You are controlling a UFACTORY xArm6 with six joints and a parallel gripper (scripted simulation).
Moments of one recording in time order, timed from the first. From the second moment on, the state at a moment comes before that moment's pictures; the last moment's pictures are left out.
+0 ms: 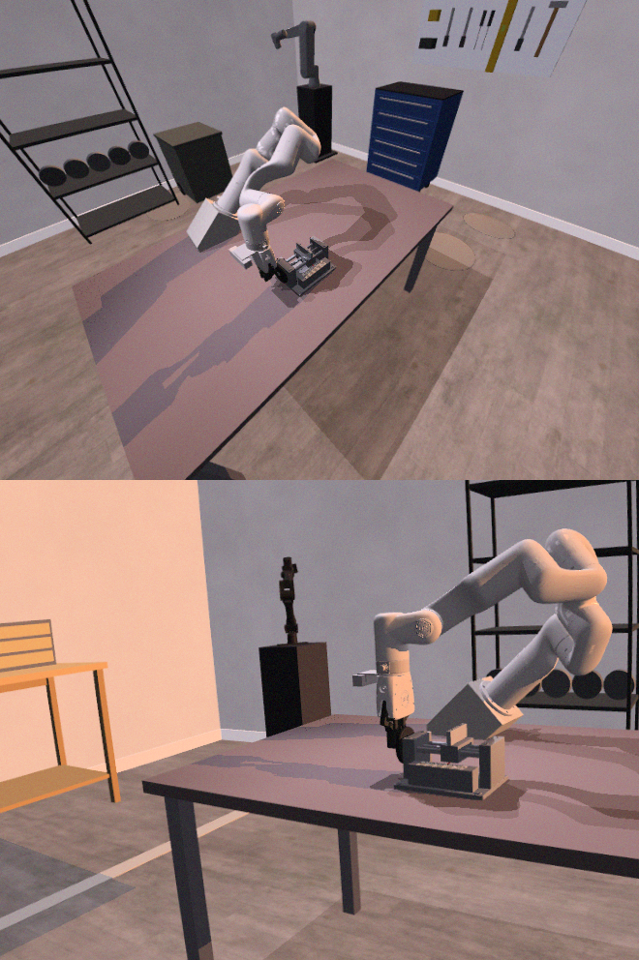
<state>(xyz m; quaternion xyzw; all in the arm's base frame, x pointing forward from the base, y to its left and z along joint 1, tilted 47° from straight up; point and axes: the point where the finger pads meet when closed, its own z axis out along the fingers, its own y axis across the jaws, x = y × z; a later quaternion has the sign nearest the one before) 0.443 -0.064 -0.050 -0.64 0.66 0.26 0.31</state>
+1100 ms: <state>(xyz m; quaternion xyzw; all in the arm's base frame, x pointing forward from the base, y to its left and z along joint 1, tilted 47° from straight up) 0.461 -0.042 -0.070 -0.64 0.66 0.26 0.31</state>
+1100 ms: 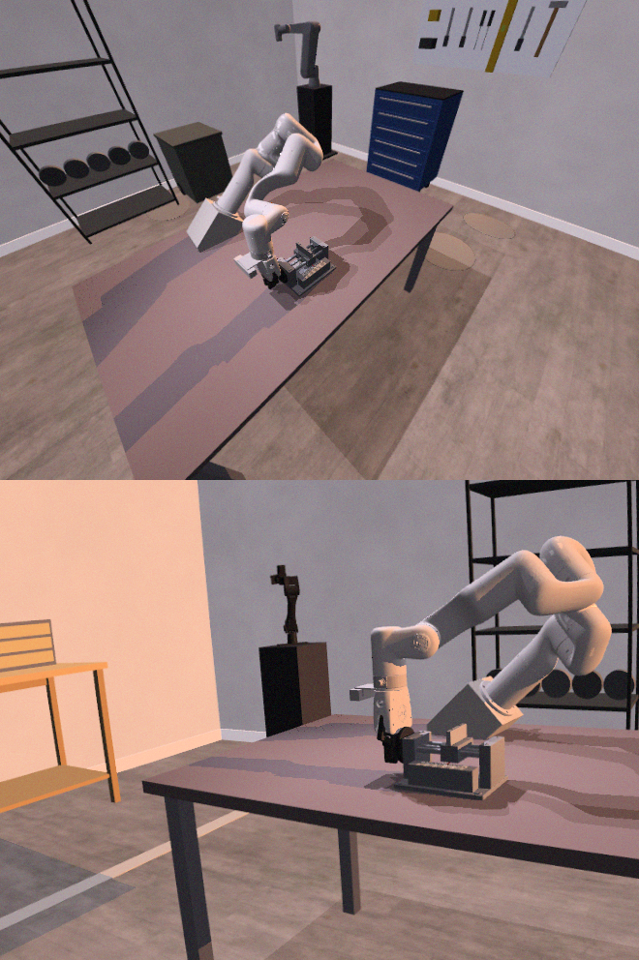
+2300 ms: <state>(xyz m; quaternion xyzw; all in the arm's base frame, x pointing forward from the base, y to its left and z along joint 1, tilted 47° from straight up) 0.497 -0.052 -0.061 -0.64 0.66 0.26 0.31</state>
